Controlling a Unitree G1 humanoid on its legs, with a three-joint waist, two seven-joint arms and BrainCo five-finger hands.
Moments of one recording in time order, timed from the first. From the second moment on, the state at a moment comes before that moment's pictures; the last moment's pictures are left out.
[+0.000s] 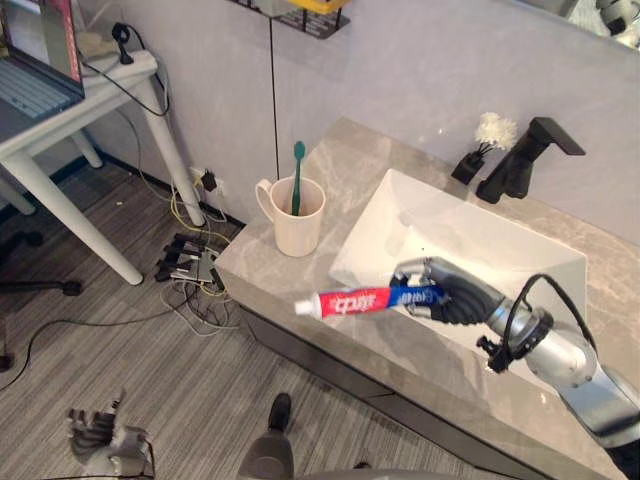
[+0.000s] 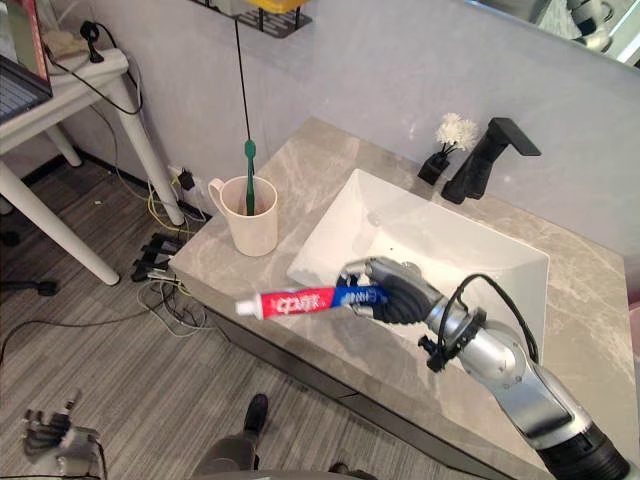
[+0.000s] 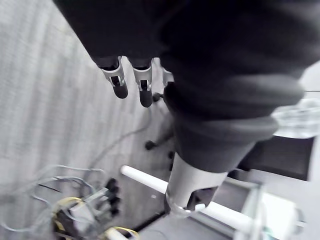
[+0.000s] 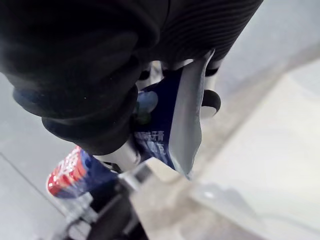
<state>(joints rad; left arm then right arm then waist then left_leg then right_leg) 0.18 0.15 0.69 0.45 -0.66 -0.24 0.18 -0.05 -0.80 0.17 -0.44 0.00 -0.28 0.22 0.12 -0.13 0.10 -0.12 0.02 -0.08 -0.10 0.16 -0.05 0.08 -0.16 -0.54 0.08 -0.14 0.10</state>
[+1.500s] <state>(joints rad) -0.05 0.34 -0.18 -0.36 -0.97 -0.13 -0.02 0.04 -0.24 0.05 -0.45 -0.01 -0.17 0.02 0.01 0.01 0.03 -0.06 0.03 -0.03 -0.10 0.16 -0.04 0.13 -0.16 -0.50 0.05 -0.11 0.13</state>
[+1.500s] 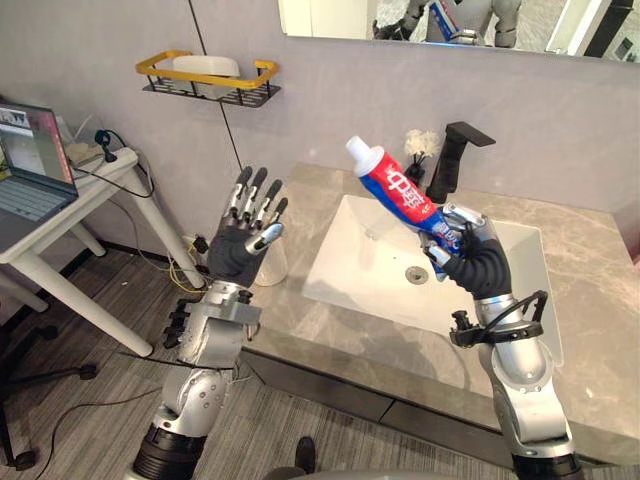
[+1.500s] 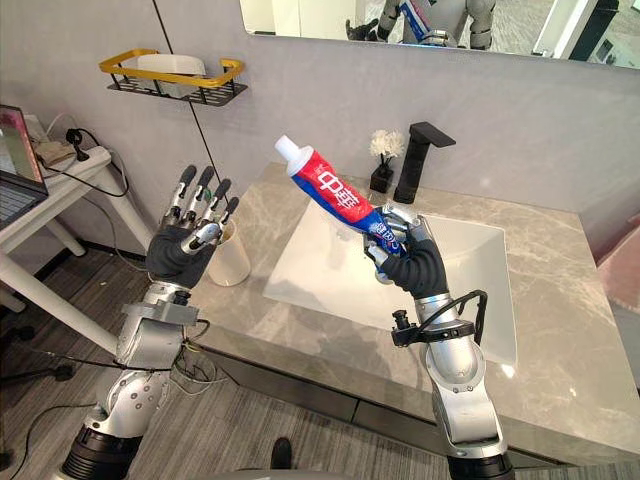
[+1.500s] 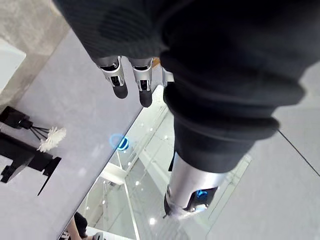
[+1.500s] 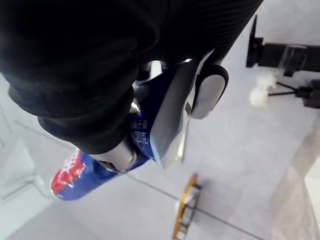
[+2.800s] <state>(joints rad) -0.11 0.28 -0.41 -0.38 -0.93 -0.11 -0.02 0.05 -0.19 0.33 -0.36 0.05 -0.13 0.15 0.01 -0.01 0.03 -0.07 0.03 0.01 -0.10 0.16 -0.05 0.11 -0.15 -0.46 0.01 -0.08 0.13</state>
